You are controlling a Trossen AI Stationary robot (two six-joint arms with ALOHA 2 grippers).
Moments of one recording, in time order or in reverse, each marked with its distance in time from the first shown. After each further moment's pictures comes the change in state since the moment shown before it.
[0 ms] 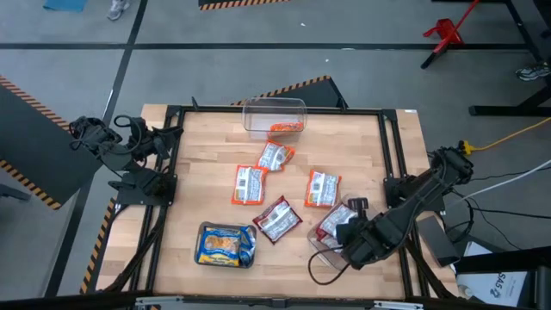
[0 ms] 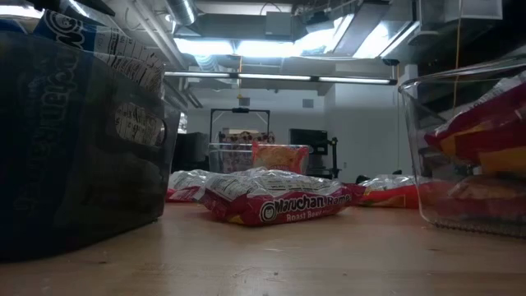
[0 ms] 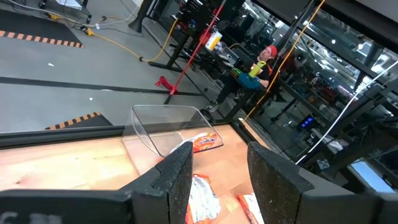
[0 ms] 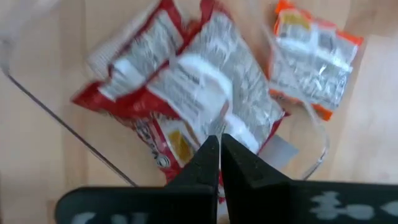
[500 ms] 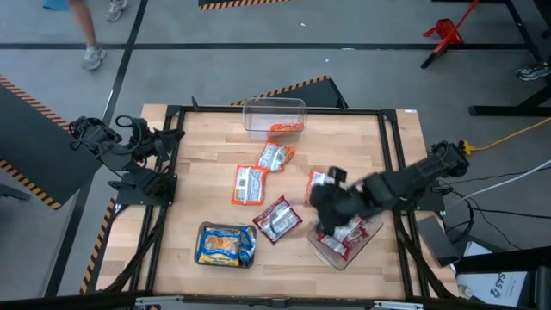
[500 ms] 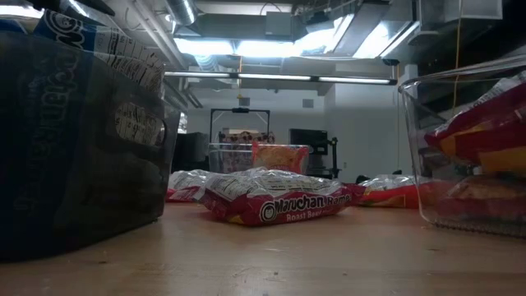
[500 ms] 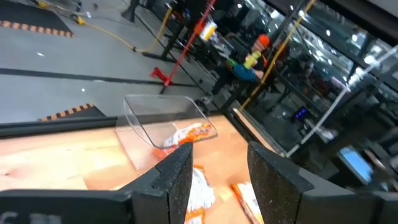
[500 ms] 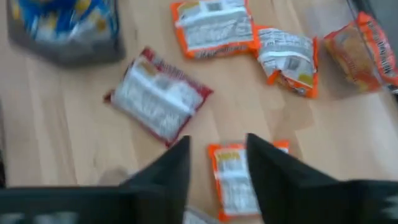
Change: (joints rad) left arm 0.000 0.000 0.000 0.004 0.052 -0.003; right arm -0.271 -0.008 0.240 0.182 0.197 -0.035
